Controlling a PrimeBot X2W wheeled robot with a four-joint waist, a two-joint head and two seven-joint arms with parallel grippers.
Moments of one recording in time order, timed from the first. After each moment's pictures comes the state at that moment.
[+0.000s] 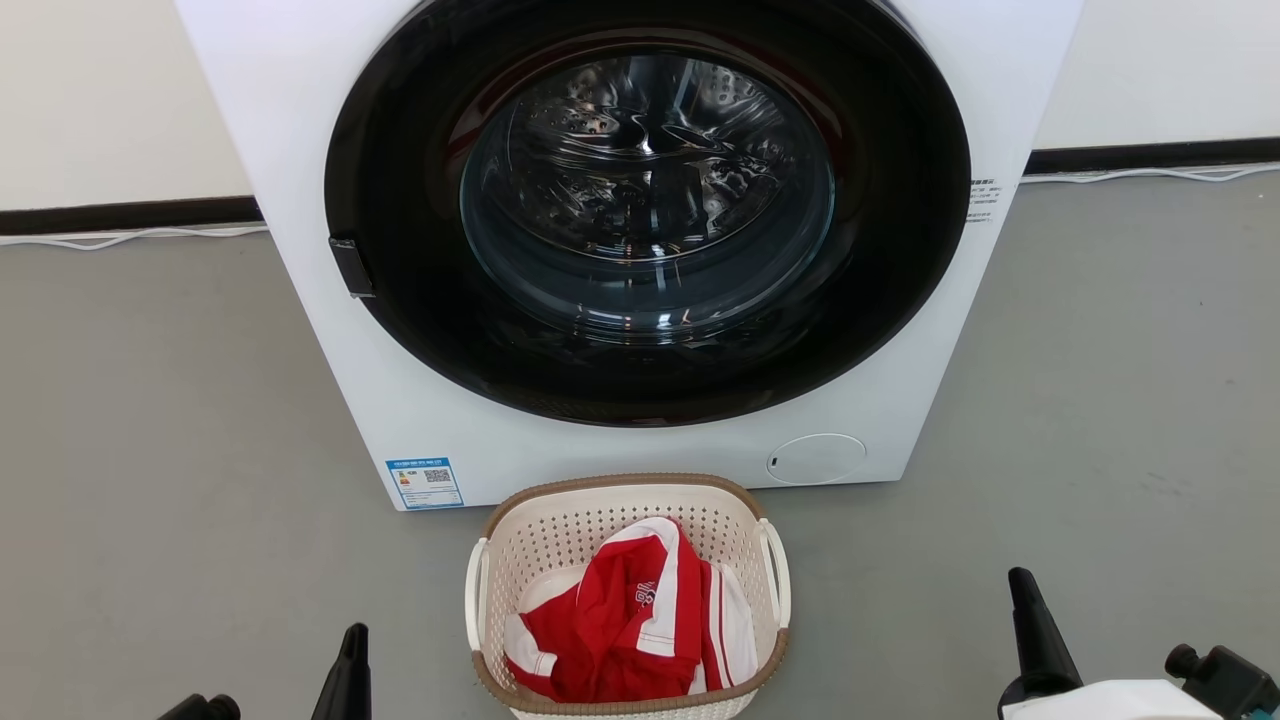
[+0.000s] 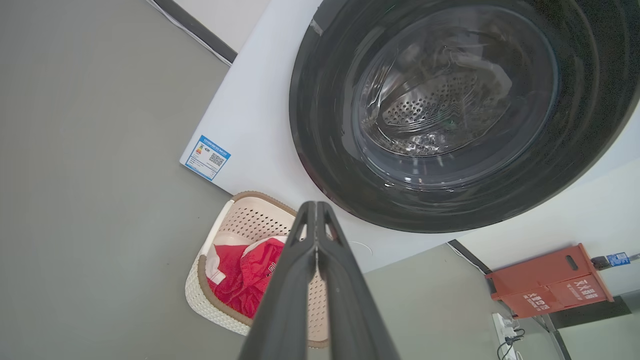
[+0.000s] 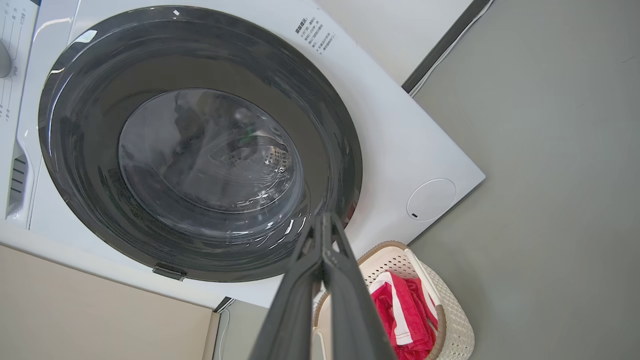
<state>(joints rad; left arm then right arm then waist) 0.15 0.07 -0.03 0.16 -0.83 -0.01 -0.11 0.05 -0.06 -0.01 0.26 0.93 0.12 -0.11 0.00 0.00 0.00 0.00</state>
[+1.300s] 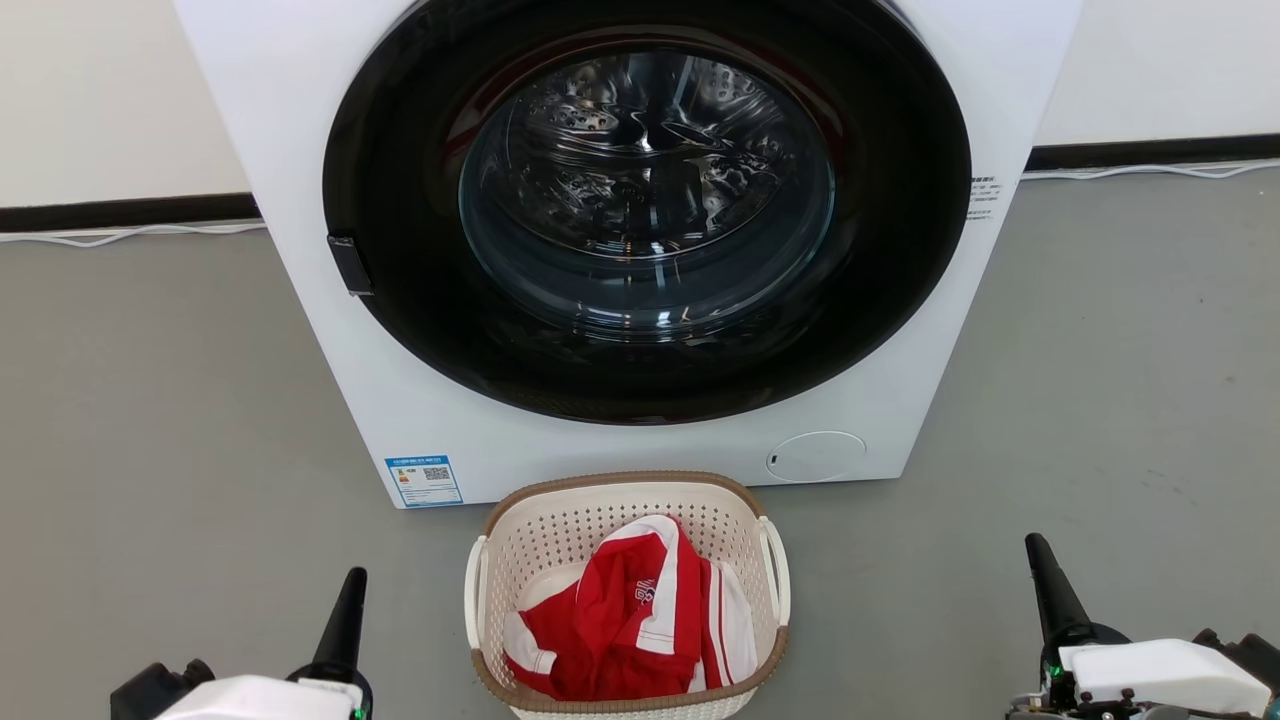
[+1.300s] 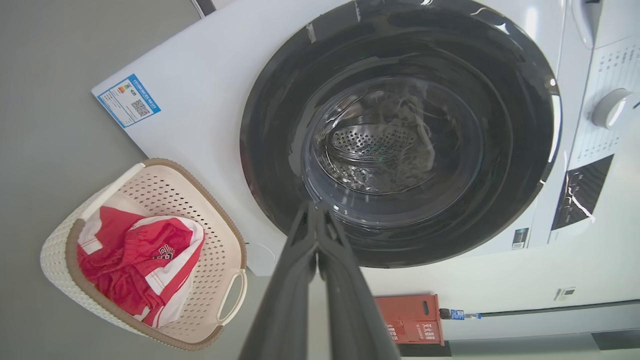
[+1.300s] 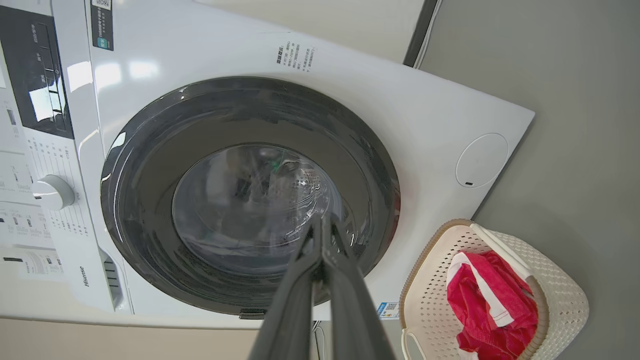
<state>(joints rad) 0.04 0.07 0.01 0.22 -1.30 -0.07 0.00 -0.01 -0.06 -0.06 0.27 1.33 0.12 0.00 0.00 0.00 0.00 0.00</state>
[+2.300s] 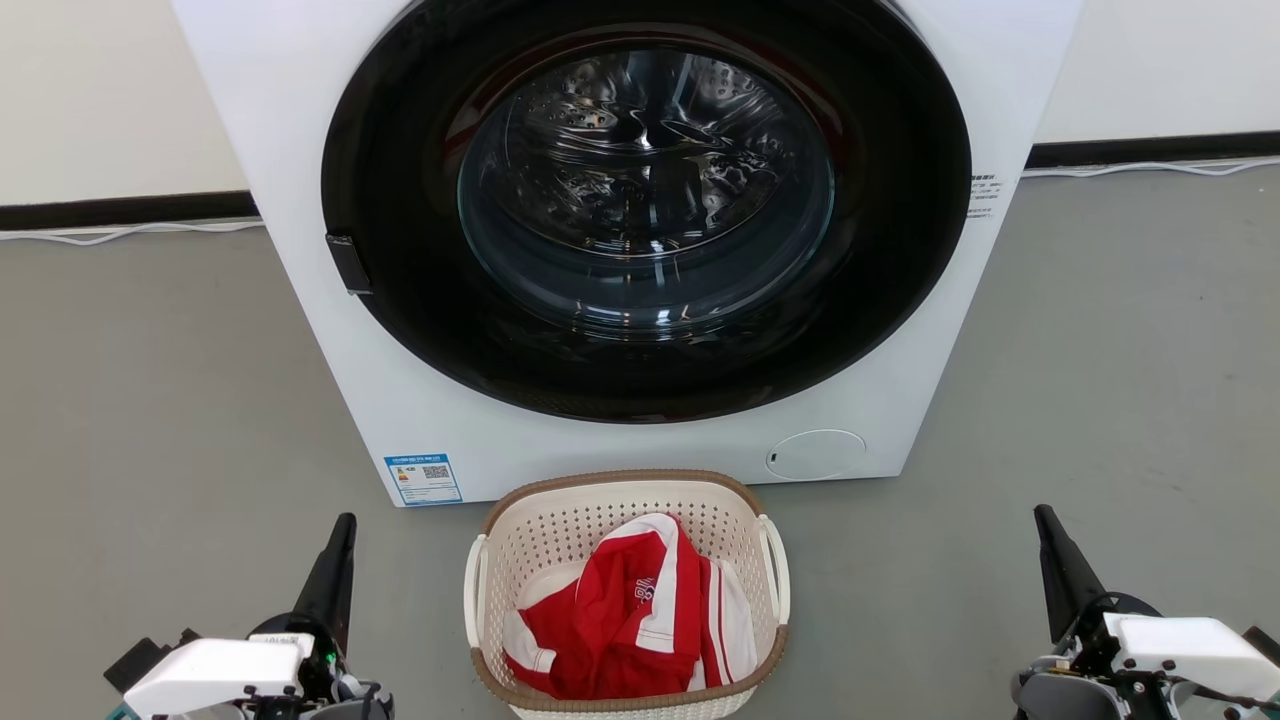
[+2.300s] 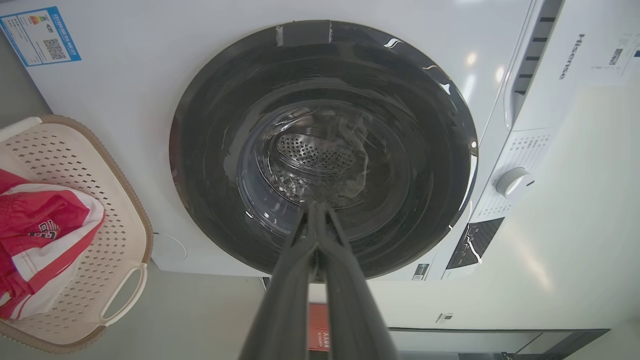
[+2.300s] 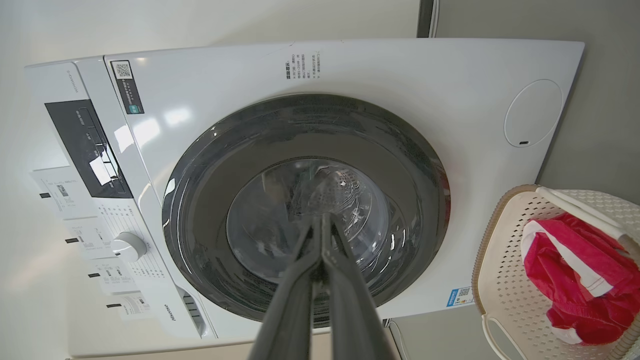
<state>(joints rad) -0.05 0.07 0.04 0.27 -1.63 -0.12 0.08 -0.05 -0.06 -0.10 0.27 1.62 0.12 0.08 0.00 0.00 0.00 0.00</state>
